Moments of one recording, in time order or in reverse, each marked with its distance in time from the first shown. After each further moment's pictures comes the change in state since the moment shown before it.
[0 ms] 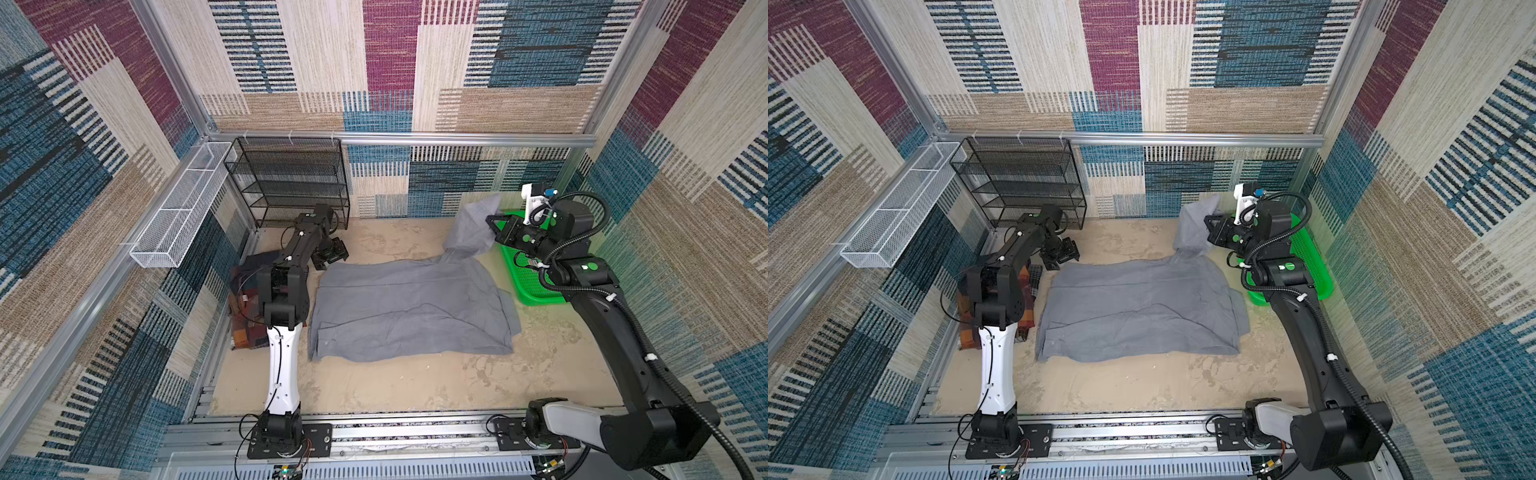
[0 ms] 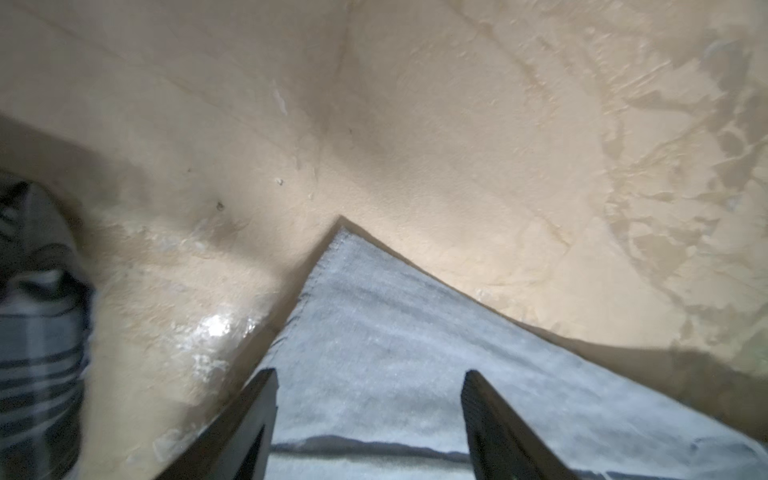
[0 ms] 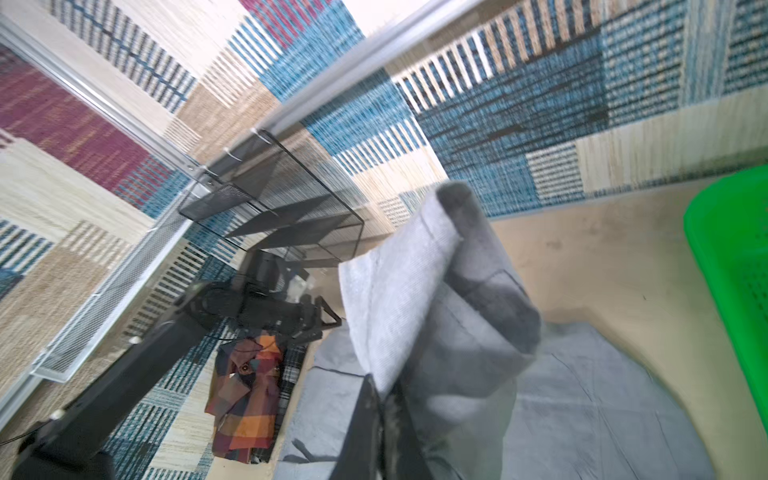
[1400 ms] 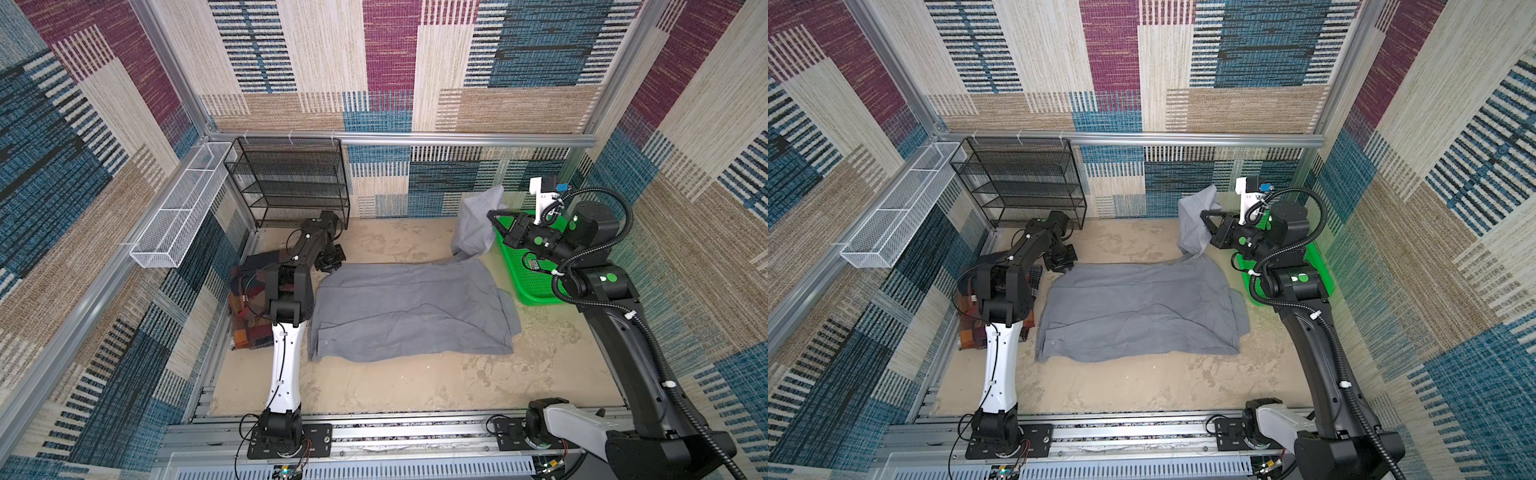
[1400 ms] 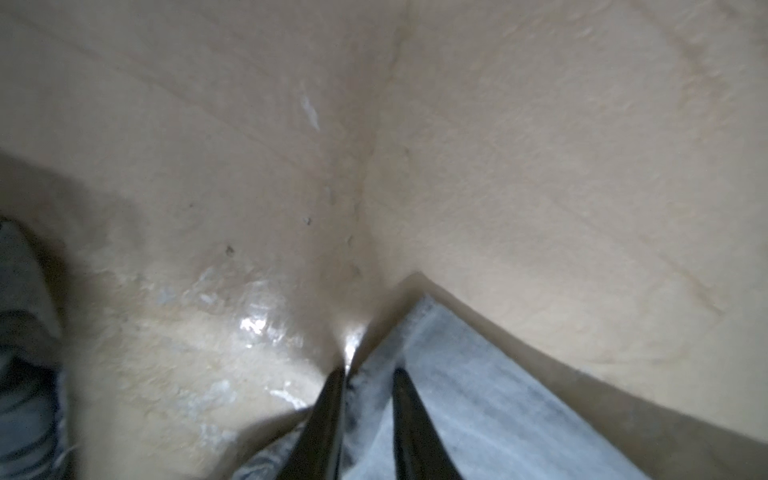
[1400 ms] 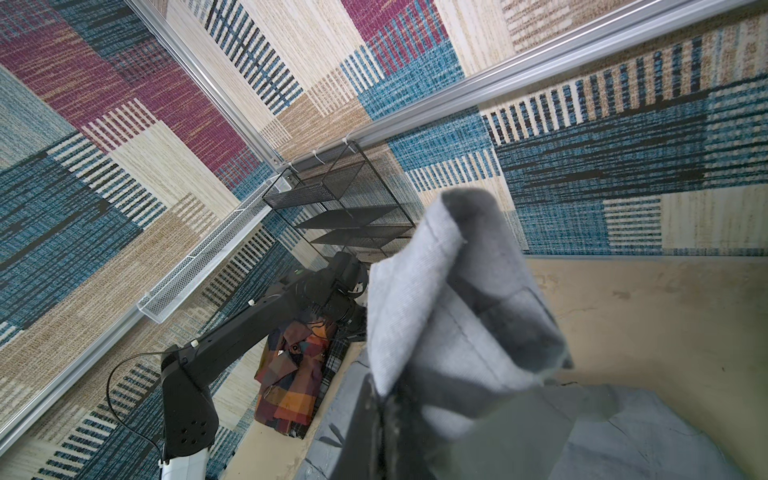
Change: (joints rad) left arm -0.012 0.071 0.013 0.004 -0.106 0.011; right arm 0.000 -0.074 0.011 0.024 -0.135 -0.026
